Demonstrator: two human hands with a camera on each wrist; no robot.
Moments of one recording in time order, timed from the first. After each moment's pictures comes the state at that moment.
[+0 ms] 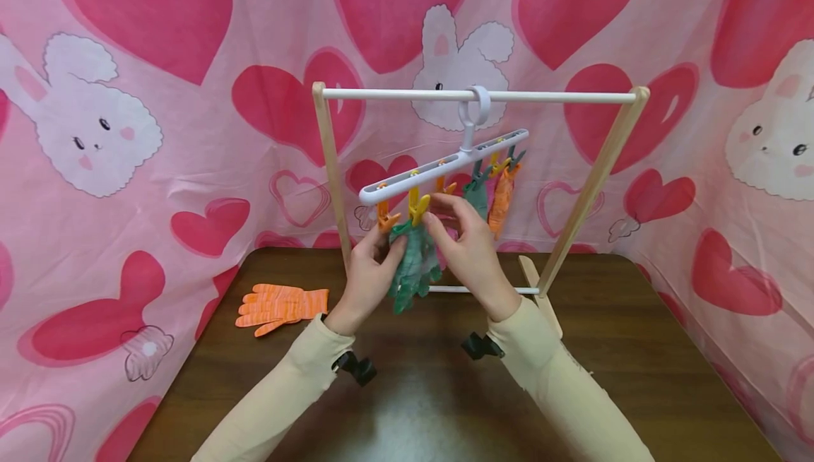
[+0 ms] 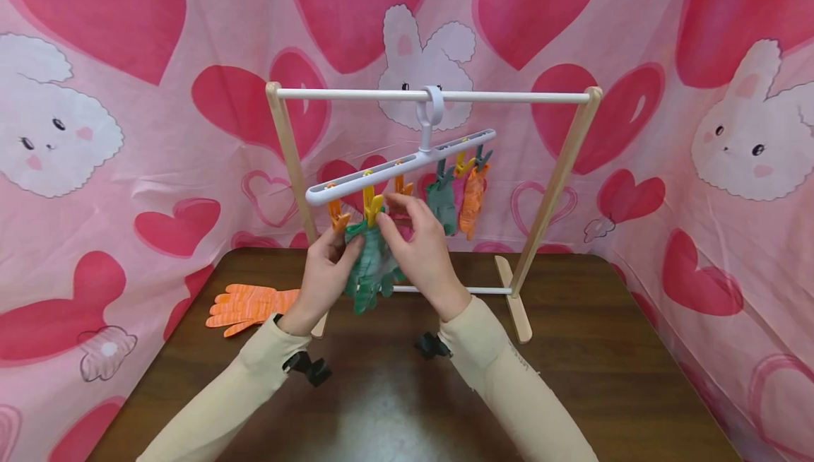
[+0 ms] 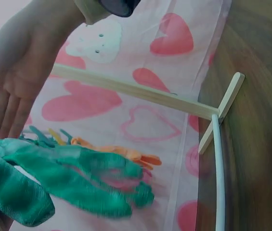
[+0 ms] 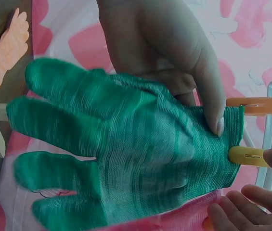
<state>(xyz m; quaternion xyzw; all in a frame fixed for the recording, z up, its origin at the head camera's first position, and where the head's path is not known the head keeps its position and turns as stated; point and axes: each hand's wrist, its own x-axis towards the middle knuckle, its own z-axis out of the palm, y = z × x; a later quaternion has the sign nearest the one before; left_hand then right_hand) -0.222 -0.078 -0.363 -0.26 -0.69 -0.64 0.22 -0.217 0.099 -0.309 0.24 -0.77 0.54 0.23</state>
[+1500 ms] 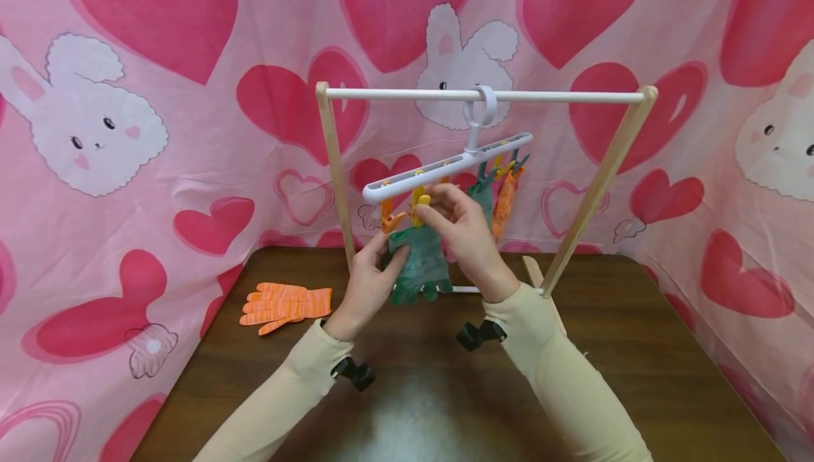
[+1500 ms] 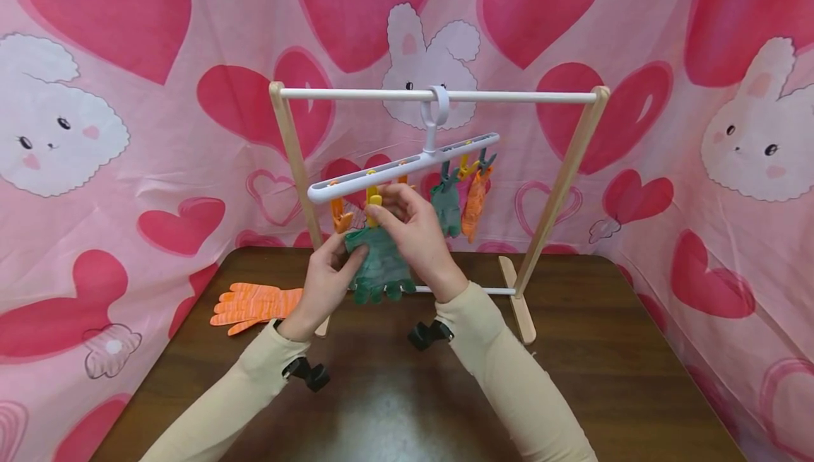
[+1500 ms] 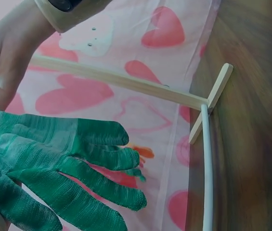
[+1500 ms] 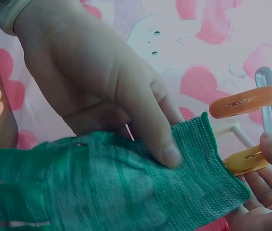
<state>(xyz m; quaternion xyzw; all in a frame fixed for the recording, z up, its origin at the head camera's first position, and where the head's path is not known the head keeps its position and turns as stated) -0.218 -0.085 -0.375 -0.25 -0.71 -0.62 0.20 -0.230 0.091 -0.294 0.24 -0.68 0.69 0.08</state>
